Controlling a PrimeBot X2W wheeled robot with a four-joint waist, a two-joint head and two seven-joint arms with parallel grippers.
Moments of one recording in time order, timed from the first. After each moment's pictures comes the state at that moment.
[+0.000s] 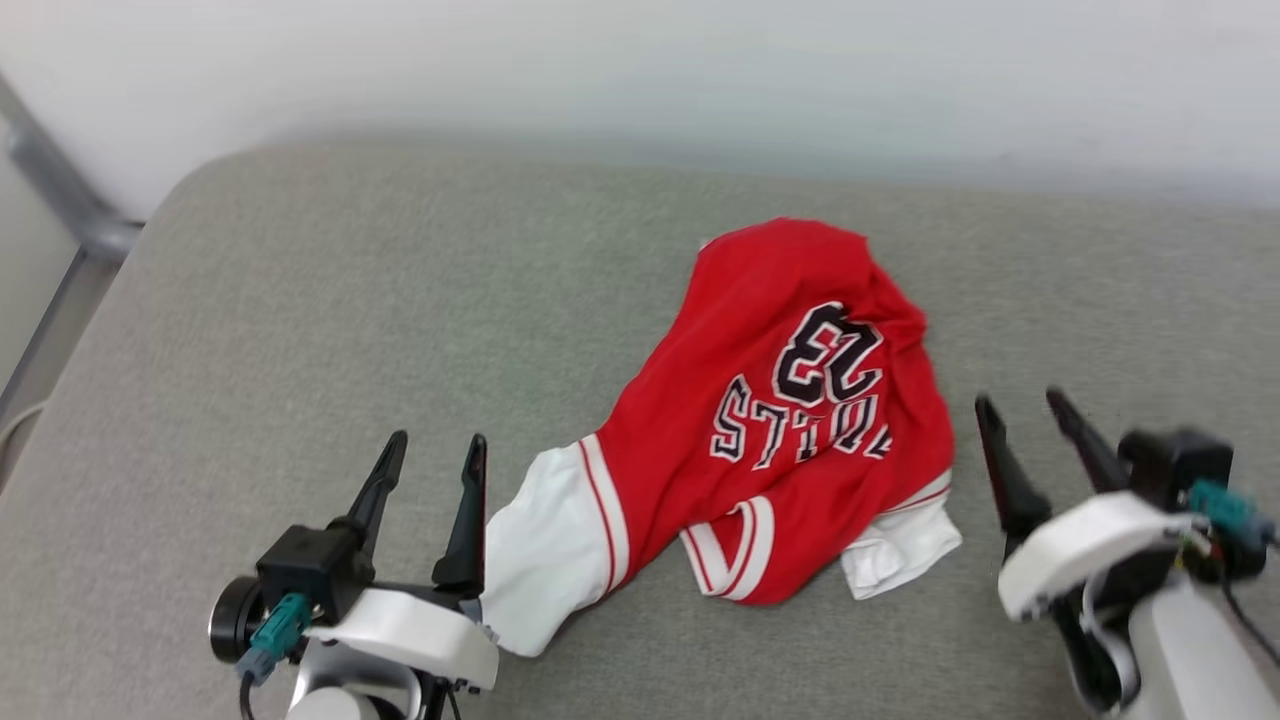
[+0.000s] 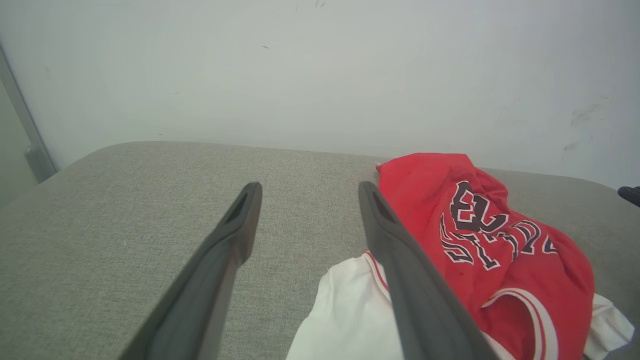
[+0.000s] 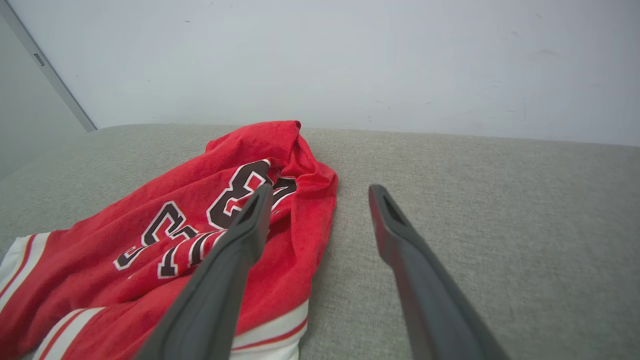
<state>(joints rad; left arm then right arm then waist) -0.10 0.22 -0.28 0.07 -0.37 0.07 -0.24 -0.32 -0.17 0.06 0.46 0.27 0.13 -0.17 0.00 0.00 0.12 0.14</state>
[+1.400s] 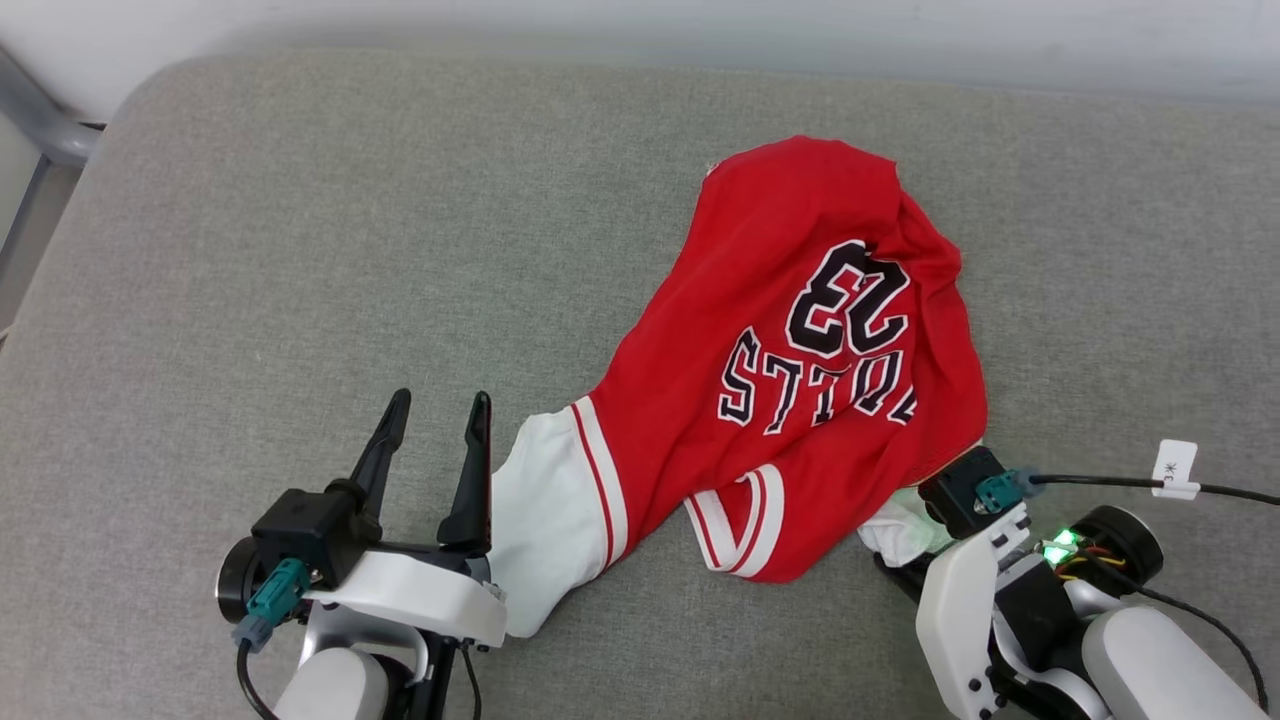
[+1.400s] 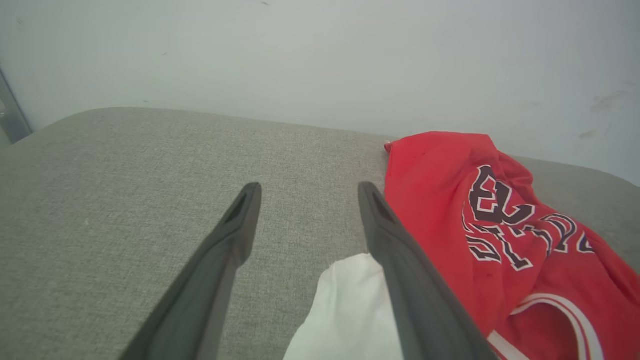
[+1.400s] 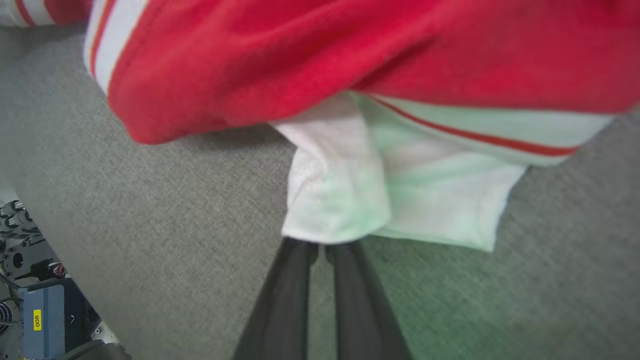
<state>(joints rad) -0.15 0.20 -0.28 0.07 -0.40 0.07 -0.25 -0.25 -0.38 0.49 0.11 0.41 0.13 0.64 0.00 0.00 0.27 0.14</state>
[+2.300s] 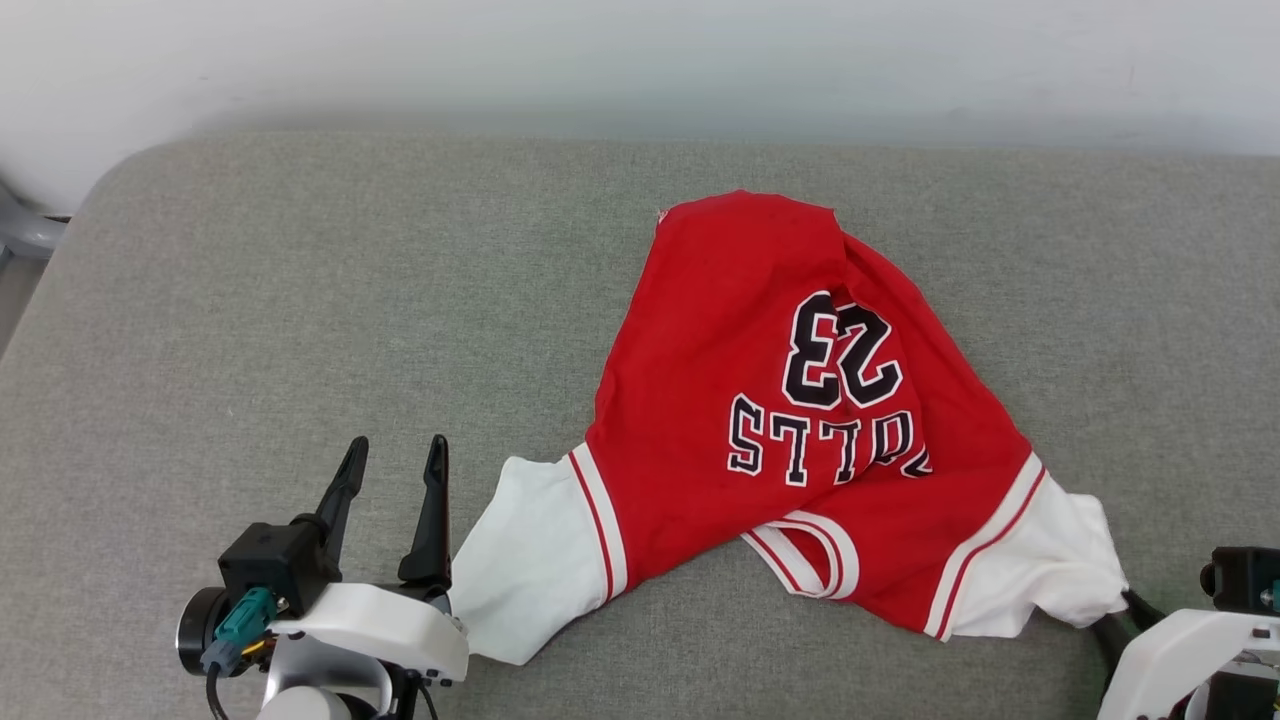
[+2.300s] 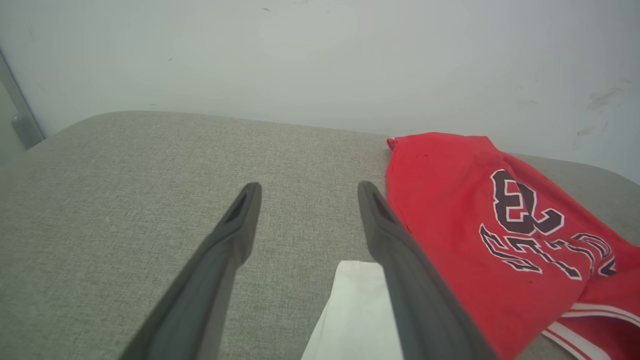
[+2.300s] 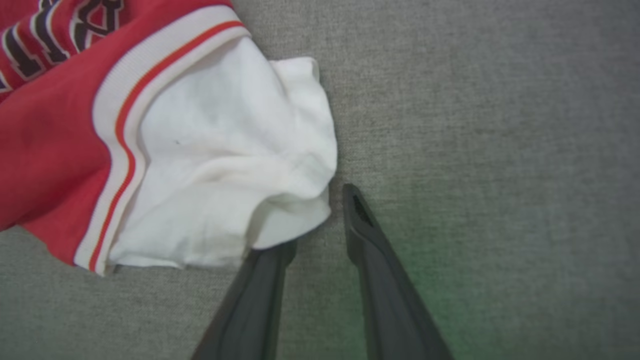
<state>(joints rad) -0.08 0.24 -0.25 0.06 -0.42 0.11 -0.21 0.00 -0.18 -0.17 0.19 0.30 0.13 0.40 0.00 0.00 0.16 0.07</state>
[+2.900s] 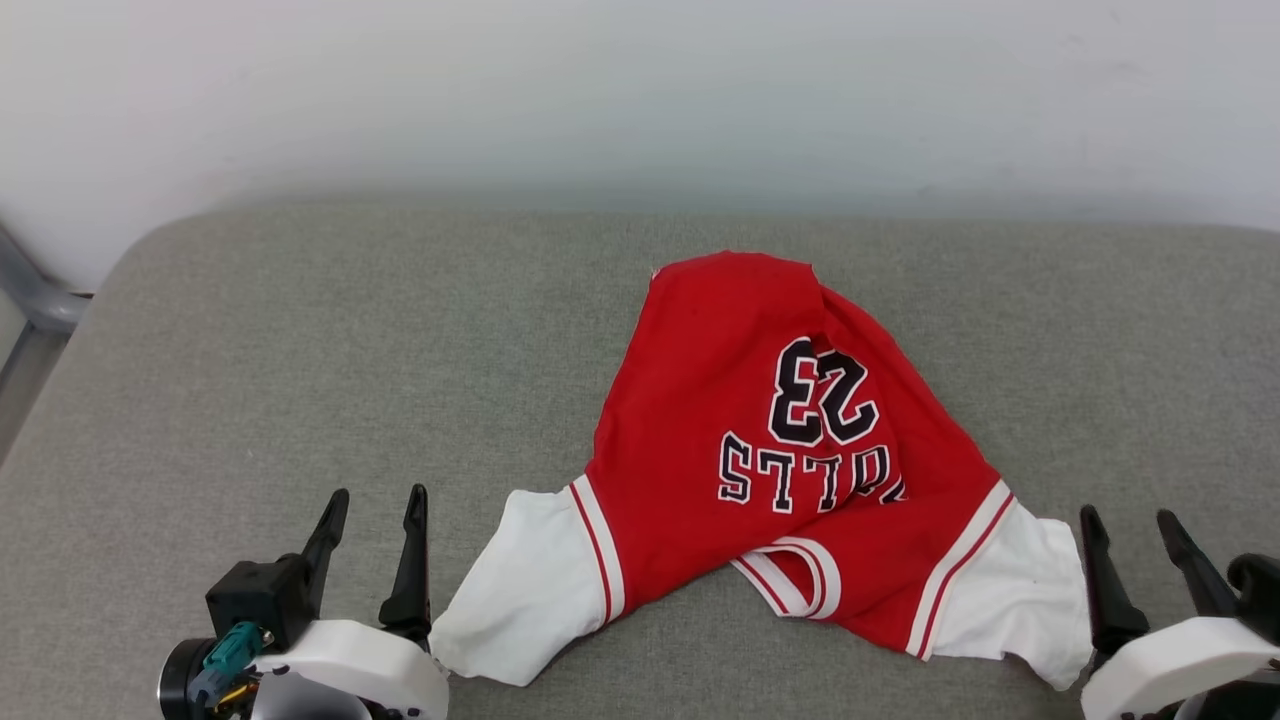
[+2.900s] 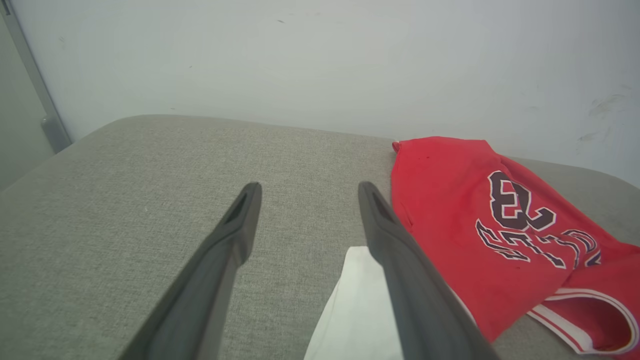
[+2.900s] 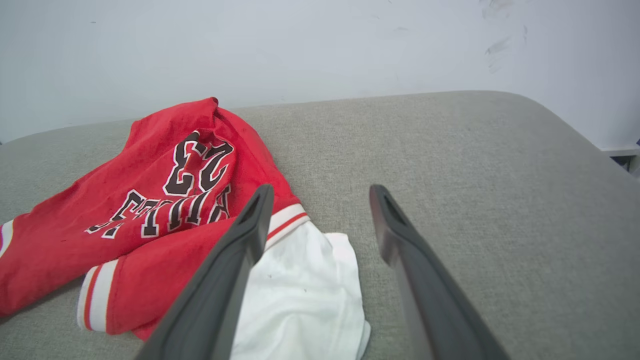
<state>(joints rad) -0.02 0.27 -0.24 0.05 -0.44 0.14 -0.17 0.05 -0.07 -0.20 0.06 0.19 0.13 0.04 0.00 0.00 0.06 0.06</state>
